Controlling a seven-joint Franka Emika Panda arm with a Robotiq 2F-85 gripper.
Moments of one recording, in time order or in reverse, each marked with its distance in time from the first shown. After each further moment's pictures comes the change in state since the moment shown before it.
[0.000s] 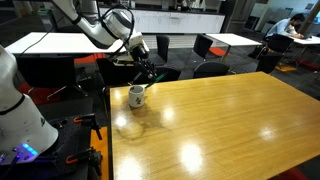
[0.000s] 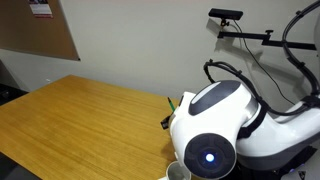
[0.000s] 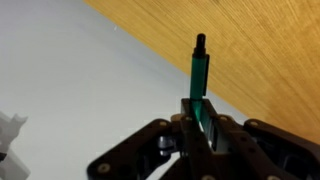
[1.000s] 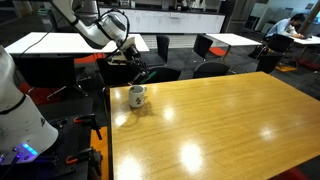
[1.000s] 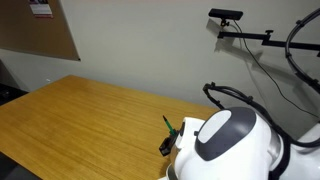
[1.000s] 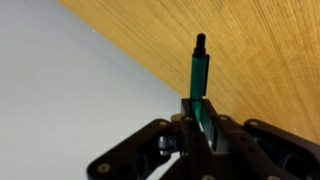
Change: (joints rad) arm 0.081 0.048 0.064 -0.001 0.012 0.000 0.011
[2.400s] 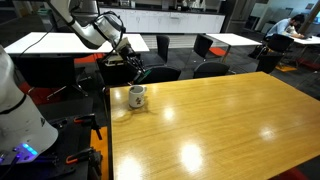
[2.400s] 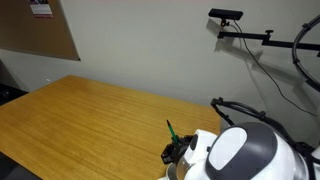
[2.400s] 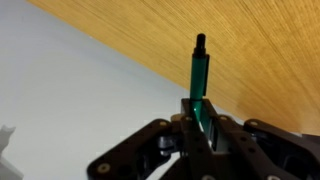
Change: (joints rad) arm 0.042 0.003 0.034 -0.019 -0.016 -0.044 0.196
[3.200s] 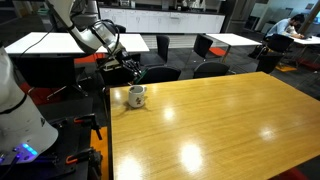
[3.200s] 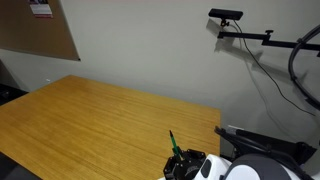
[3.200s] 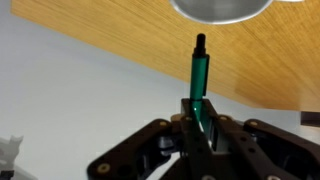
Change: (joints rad) arm 0.047 0.069 0.041 -0.010 -0.068 -0.055 0.223
